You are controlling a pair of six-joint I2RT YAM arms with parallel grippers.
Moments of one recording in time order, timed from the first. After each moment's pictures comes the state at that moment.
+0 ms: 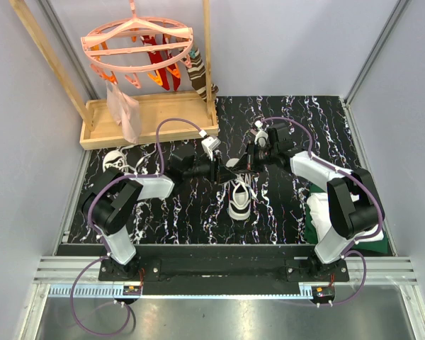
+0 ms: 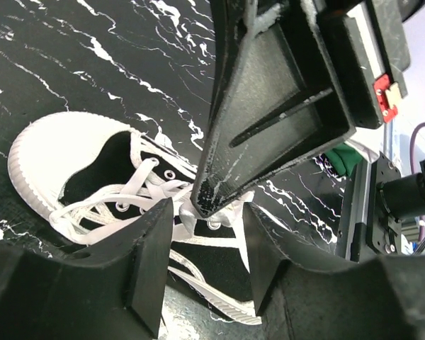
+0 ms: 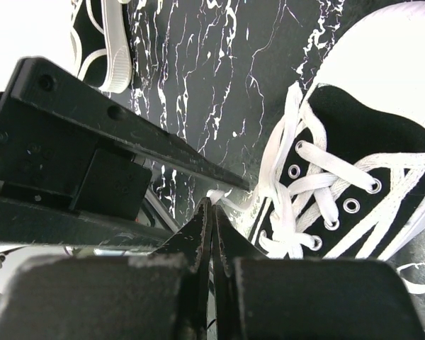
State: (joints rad) left arm -0.59 1.74 0.79 0.68 0.64 -0.40; right arm 0.37 1.67 1.04 -0.14 -0.72 0.59
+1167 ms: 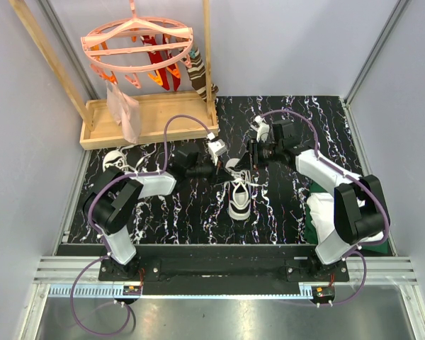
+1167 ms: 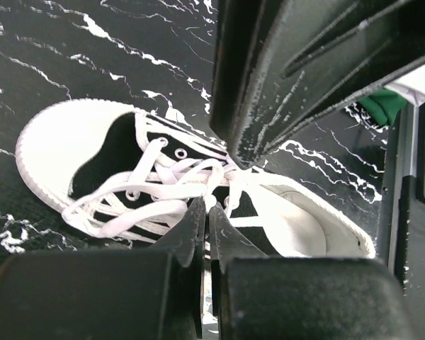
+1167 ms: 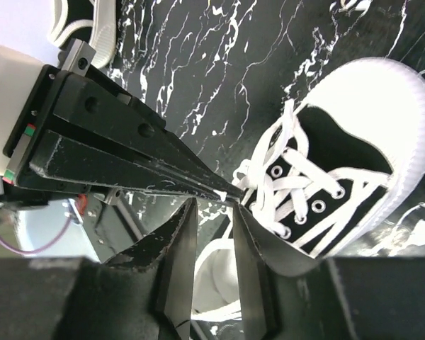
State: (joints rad) left arm -0.60 1.75 0.85 0.50 0.68 -0.14; right arm 0.35 1.61 1.06 -0.20 -0.73 0.33
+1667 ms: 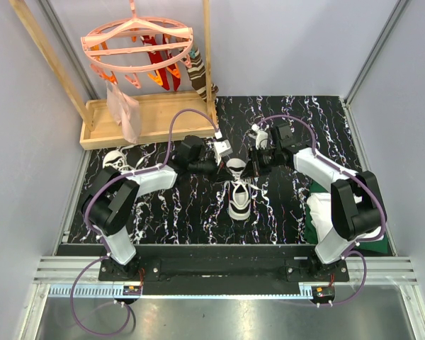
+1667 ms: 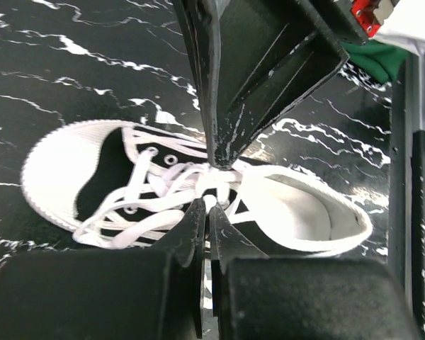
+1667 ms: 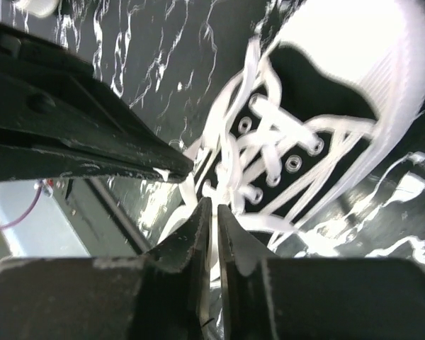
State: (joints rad) left arm -0.60 1.74 0.96 0.27 0.76 0.10; right arm 0.35 1.65 1.09 -0.38 -0.68 0.18
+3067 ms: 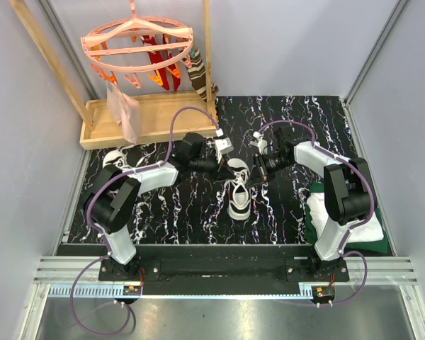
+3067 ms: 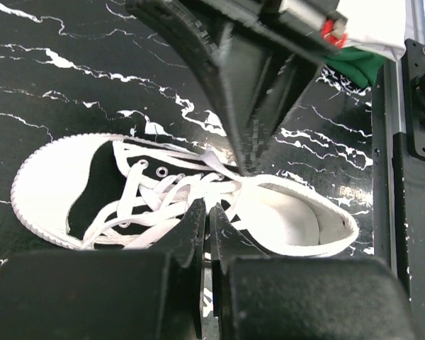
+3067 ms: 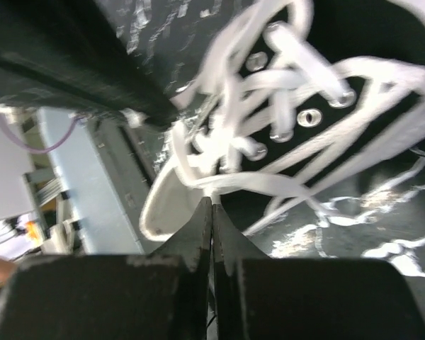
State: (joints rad) left arm -0.59 1.76 1.00 0.25 0.82 0.09; right arm 0.26 1.80 1.16 -0.64 -0.92 -0.10
